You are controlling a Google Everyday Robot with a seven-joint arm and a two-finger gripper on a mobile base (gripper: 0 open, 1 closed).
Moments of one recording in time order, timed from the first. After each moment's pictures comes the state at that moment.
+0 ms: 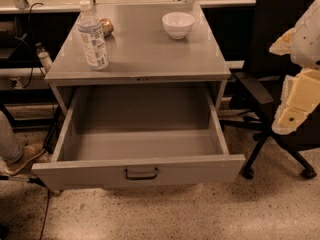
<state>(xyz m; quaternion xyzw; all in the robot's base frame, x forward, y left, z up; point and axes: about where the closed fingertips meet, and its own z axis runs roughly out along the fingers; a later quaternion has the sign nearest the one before) 0.438 -0.217 0.976 -0.60 0.78 -0.03 0.16</state>
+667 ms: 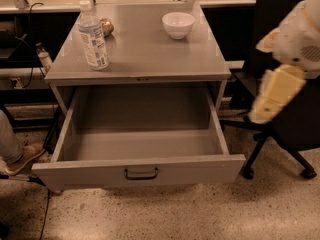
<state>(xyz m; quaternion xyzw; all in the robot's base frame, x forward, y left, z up) 0.470 -0.200 0.965 -0.59 0.78 -0.01 0.20</state>
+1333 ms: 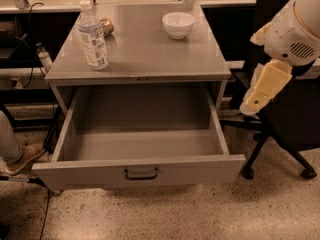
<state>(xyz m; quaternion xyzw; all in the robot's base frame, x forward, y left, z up) 0.494 -0.193 0.967 -0.58 0.78 -0.02 0.24</state>
